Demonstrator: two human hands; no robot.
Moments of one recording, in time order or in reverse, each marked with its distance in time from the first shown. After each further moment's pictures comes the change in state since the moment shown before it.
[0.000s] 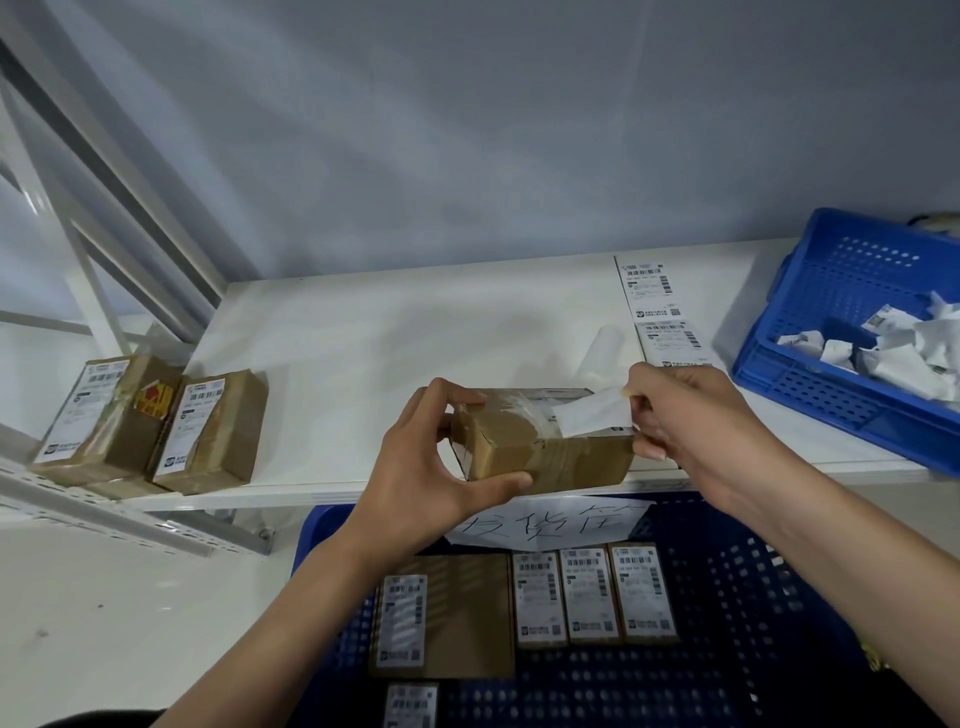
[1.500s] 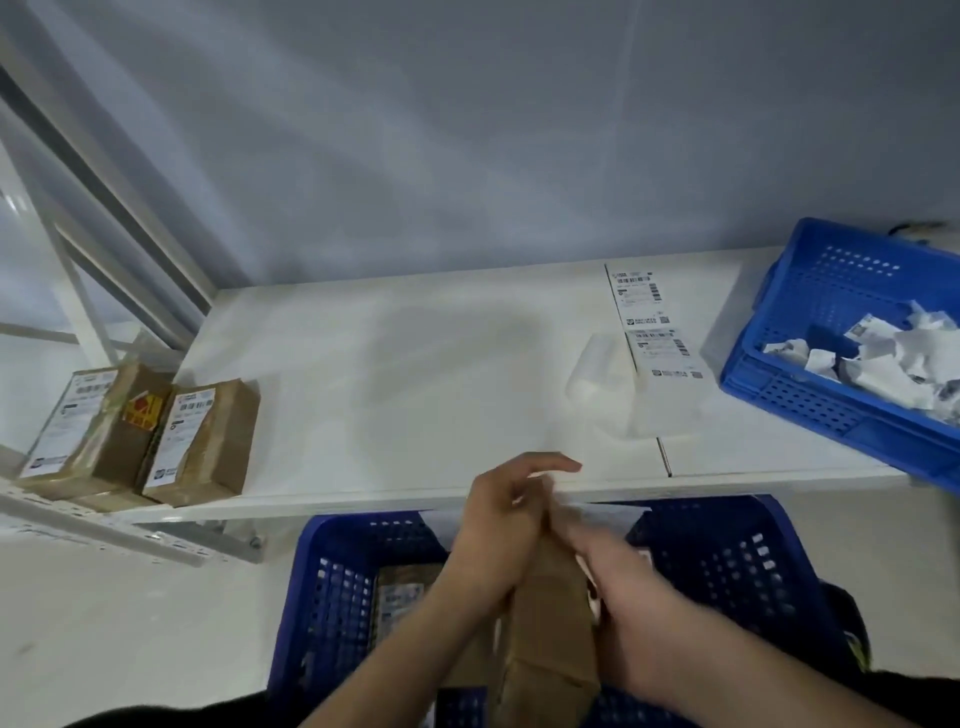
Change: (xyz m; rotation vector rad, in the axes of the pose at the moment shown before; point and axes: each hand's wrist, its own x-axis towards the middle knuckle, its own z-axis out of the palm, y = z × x) left_hand -0.007 0.012 0.072 -0.417 -0.096 -0.260; right_hand -0.060 0.052 0.042 0.352 -0.268 0.700
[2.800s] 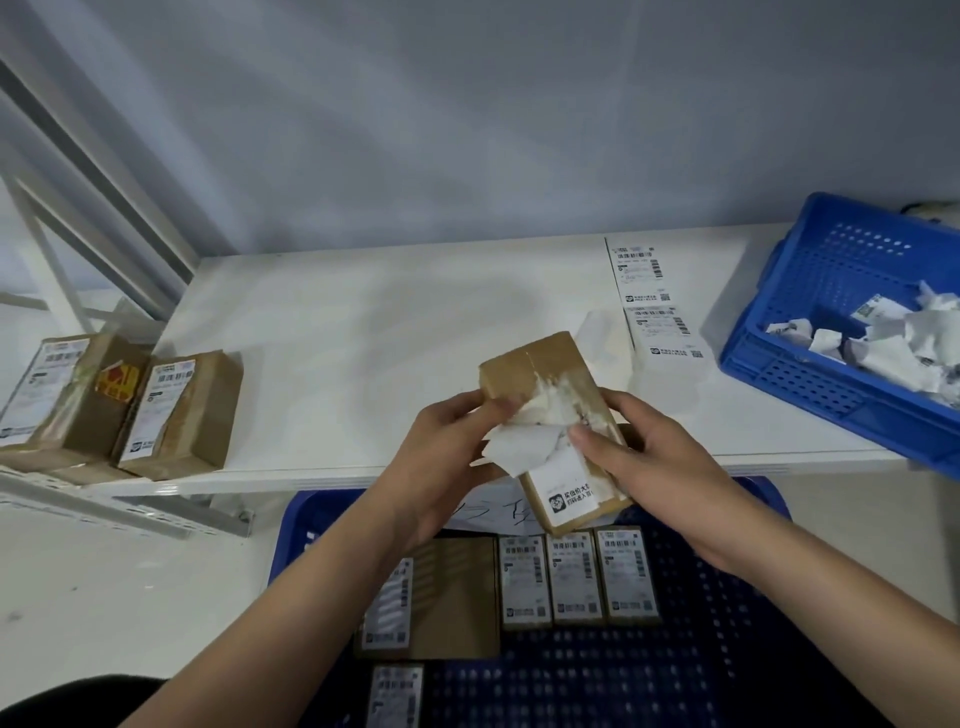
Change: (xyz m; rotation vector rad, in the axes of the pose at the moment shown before) left_hand 0.025 0.027 -0.035 -0.413 -0.031 -0.372; right_hand 0.012 -0.050 -0.050 -0.671 0.121 -0.617
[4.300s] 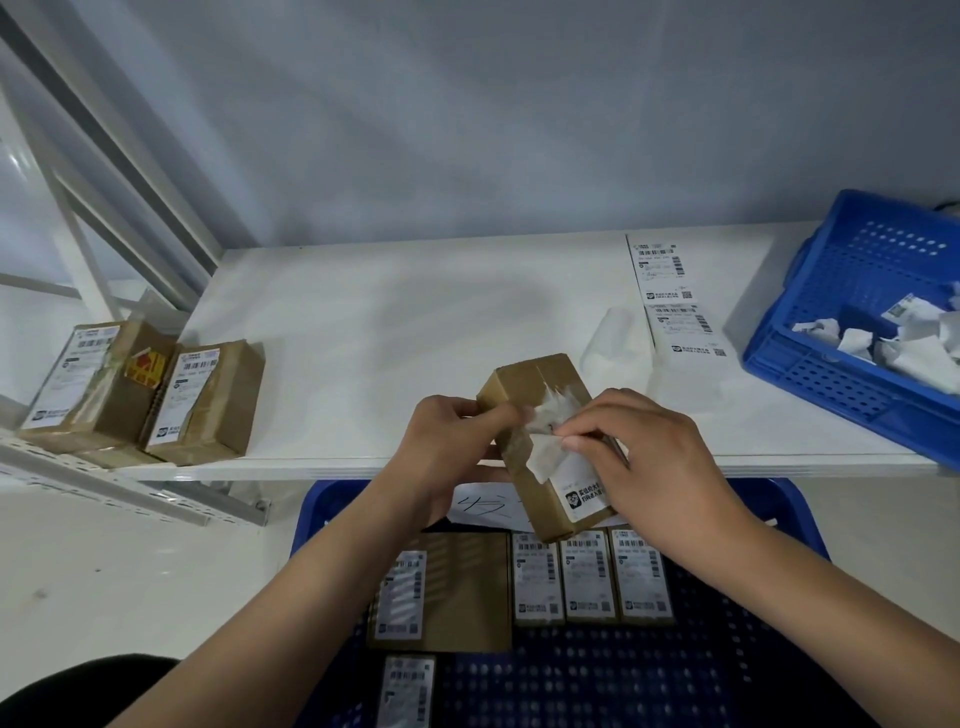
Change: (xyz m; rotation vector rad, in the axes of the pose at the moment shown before) left_hand 0.001 0.004 -0.010 0.200 0.175 -0.031; right_hand 0.003 0.001 0.024 -0.637 0.187 -0.628
